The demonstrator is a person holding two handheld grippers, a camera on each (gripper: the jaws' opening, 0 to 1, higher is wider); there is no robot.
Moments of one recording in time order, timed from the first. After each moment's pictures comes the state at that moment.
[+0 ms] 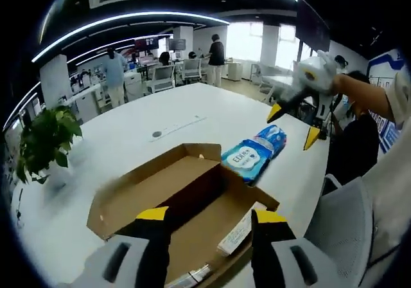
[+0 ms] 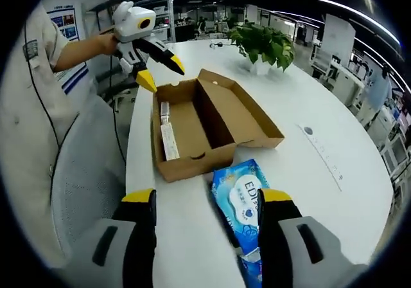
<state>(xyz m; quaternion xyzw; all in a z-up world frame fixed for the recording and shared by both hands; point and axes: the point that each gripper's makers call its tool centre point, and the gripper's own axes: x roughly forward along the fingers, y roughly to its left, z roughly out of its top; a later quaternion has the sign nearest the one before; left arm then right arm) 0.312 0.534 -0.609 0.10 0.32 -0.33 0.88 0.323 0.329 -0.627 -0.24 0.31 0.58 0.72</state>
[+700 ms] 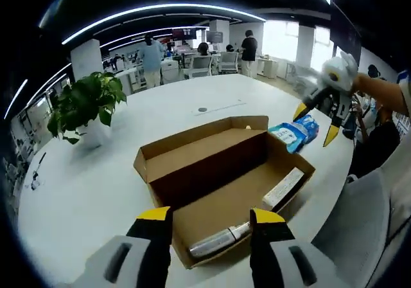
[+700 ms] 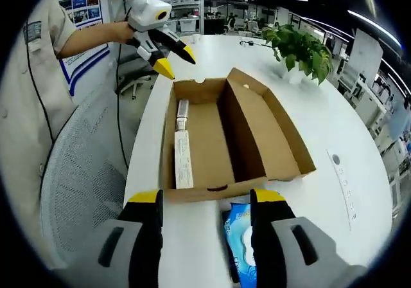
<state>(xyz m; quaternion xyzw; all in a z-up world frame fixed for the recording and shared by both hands) 0.287 0.631 -0.644 0.09 0.35 -0.22 0.91 0.314 0.402 -0.658 -0.29 0.30 0.63 0.66</state>
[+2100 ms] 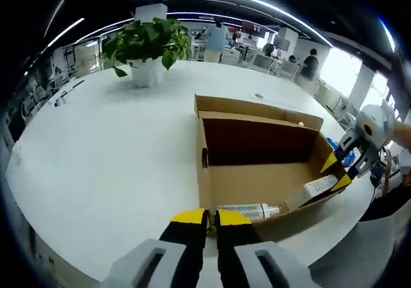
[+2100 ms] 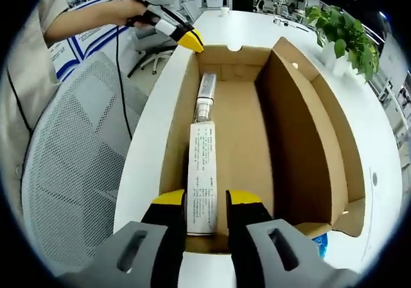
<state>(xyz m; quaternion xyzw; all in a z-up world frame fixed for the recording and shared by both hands) 0.268 0.690 -0.707 -0.07 0.39 -0.06 0.92 0.286 0.462 -0.738 -0.34 0.34 0.67 0.57</state>
